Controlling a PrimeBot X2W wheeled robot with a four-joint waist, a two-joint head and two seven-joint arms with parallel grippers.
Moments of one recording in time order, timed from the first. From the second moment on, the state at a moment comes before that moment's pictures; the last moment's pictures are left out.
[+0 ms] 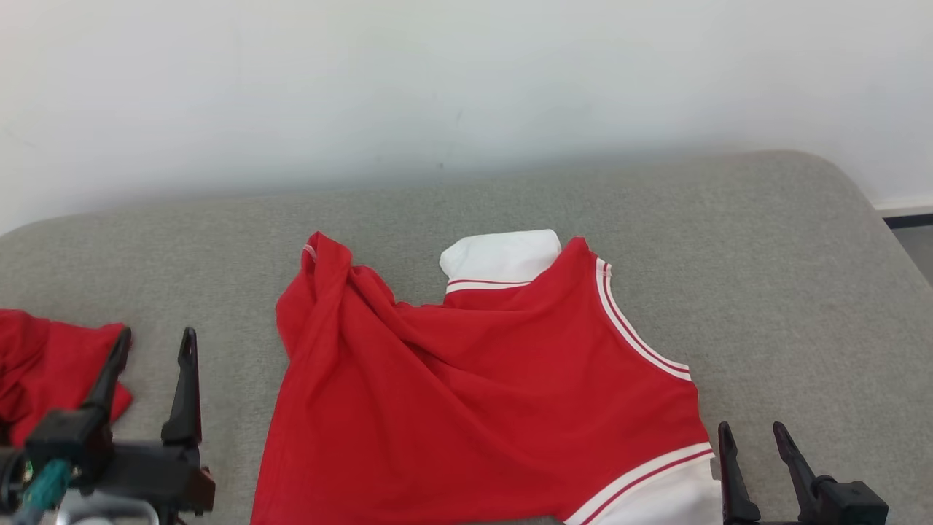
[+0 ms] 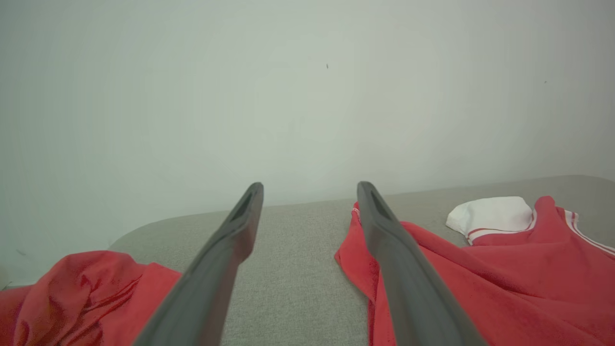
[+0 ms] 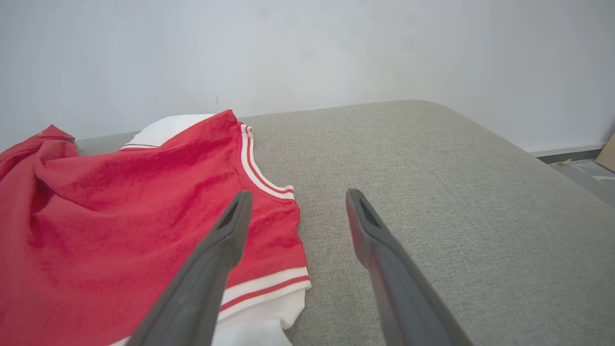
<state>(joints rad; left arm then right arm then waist) -0.25 0.41 -0.18 0.27 -0.44 0.00 -0.26 0.03 -0.08 -0.12 0.29 0.10 0.13 -0.26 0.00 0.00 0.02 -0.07</state>
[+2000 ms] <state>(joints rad) -0.05 0.08 0.08 0.11 -0.09 -0.10 -0.26 -0.71 -0.32 0.27 1.14 0.30 0.13 -0.02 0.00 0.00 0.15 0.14</state>
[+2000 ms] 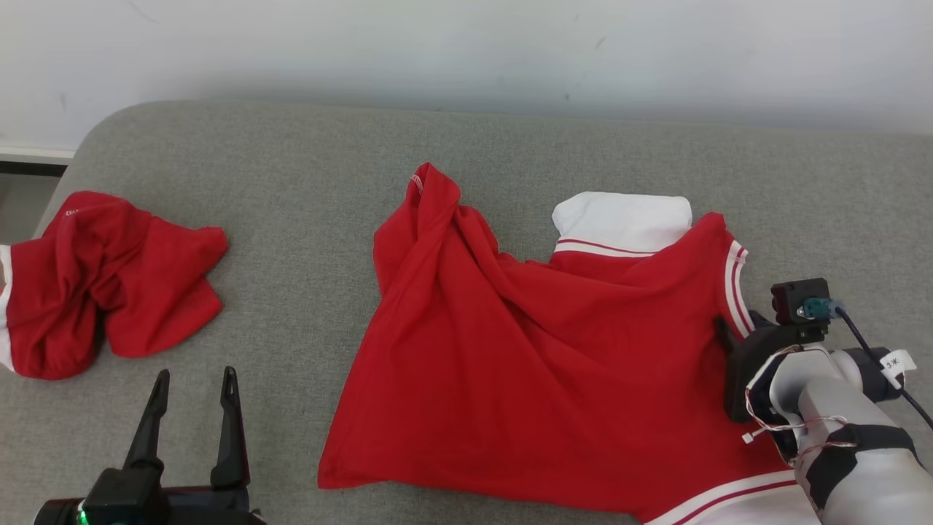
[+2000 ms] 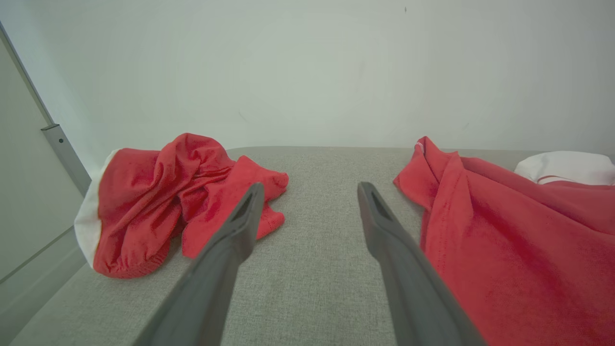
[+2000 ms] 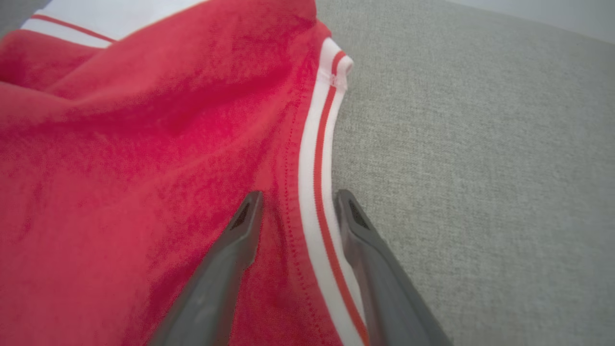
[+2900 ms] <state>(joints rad) -0.09 0.06 0.07 0.14 -0.08 -0.12 -0.26 -0.91 -0.40 0.27 1.27 0.31 0.13 -0.21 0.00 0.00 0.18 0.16</state>
